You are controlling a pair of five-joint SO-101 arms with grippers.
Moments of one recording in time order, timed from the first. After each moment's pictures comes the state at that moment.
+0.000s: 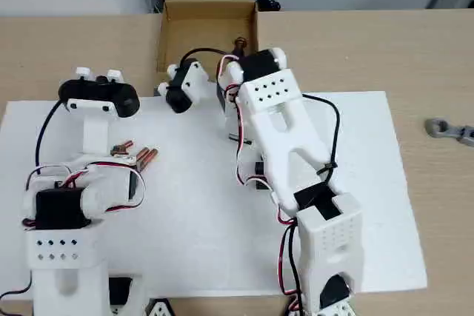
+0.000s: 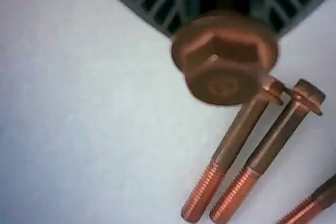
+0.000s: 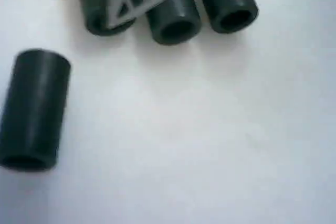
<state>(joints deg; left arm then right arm) -5.7 -49.7 33.8 88.6 -1.2 -27.1 27.0 -33.8 95.6 49.7</state>
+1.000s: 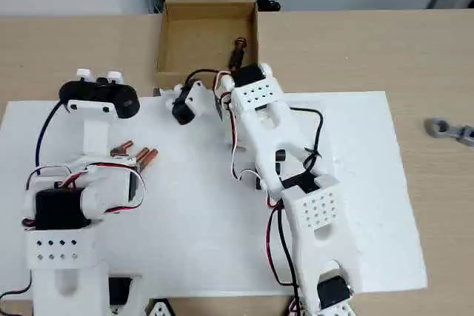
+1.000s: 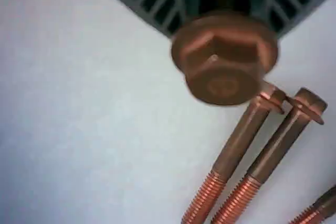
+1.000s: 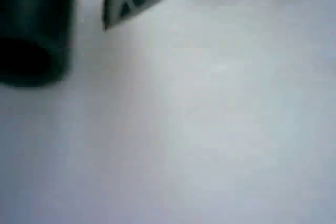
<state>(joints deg) -5.7 -49.7 33.8 89.1 -1.2 -26.2 44.0 -35.2 90.1 49.5</state>
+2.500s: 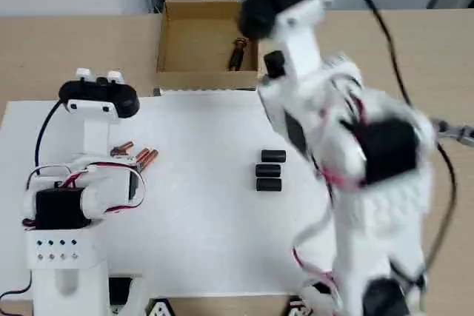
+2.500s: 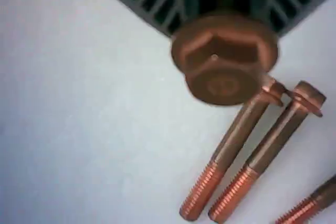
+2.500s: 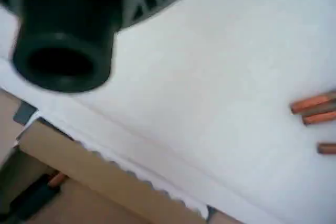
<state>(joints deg) -5.7 -49.7 33.8 88.2 -1.2 -22.7 -21.7 -28.3 95.6 6.5</state>
